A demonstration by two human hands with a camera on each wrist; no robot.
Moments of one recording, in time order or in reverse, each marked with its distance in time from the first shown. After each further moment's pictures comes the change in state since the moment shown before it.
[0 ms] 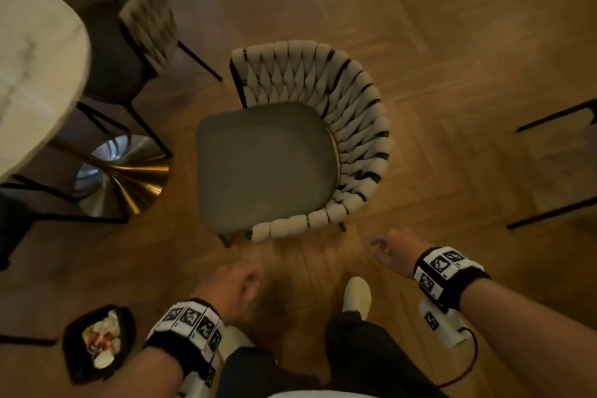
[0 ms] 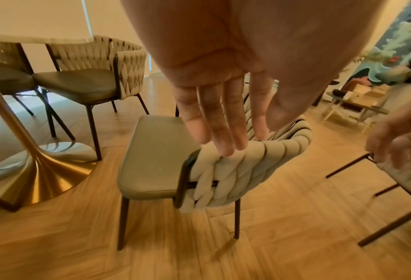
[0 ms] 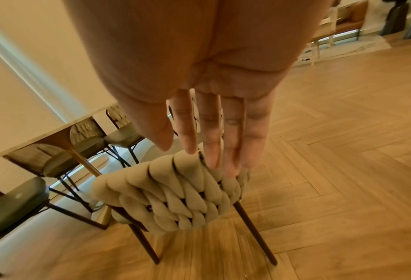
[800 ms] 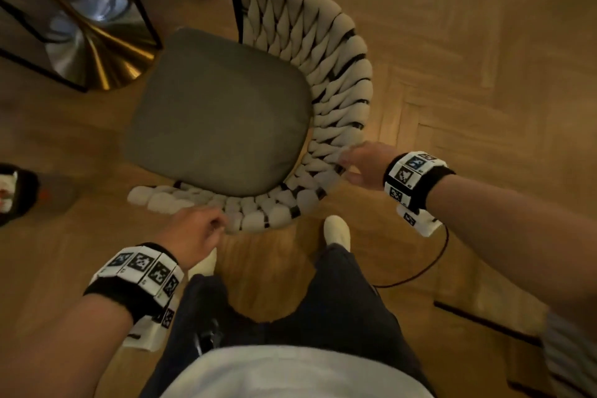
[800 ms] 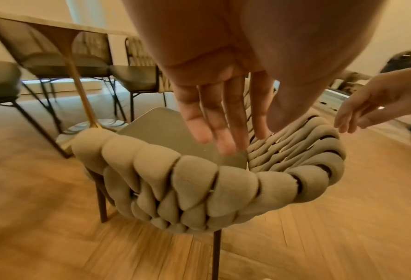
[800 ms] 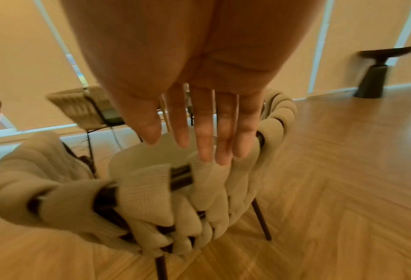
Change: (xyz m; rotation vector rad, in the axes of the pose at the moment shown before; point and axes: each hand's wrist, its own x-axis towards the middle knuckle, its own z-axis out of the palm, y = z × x) left_hand 0.144 0.185 0.003 -0.310 0.277 -0.275; right_hand 0.198 0.083 -0.251 -0.777 -0.073 -0.585
